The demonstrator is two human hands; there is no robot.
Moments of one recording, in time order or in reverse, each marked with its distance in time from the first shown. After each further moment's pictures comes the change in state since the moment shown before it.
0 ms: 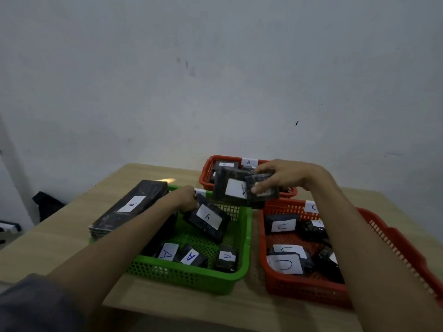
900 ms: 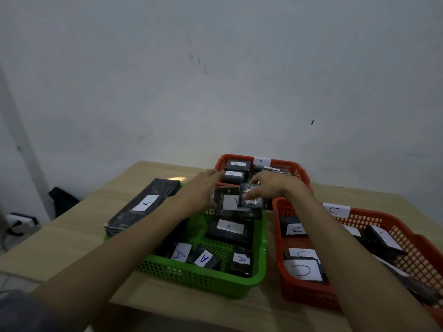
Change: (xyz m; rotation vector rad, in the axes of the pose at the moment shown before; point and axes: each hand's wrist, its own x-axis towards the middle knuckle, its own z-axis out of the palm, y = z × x) left_hand -0.007 -0.003 -0.002 0.212 0.308 0.392; right_hand 0.064 -0.007 0.050 -0.146 0.024 0.094
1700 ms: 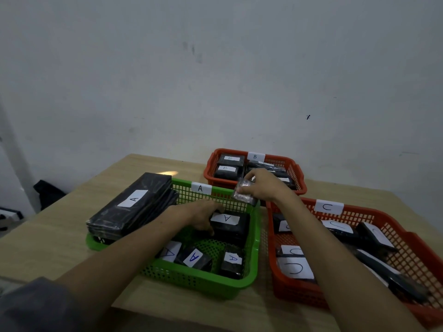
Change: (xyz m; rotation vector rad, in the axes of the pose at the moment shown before) left_hand 0.001 0.013 0.044 -0.038 -0.513 -0.013; right_hand 0.009 0.013 0.028 0.142 0.291 0.017
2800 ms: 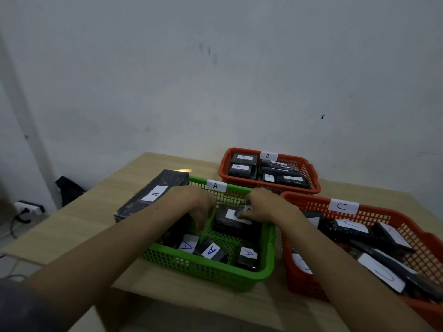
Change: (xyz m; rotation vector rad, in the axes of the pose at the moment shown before) left_hand -0.054 0.000 -0.045 0.272 -0.264 -0.174; right_hand -0.005 0.001 0.055 -0.572 -0.158 -0.204
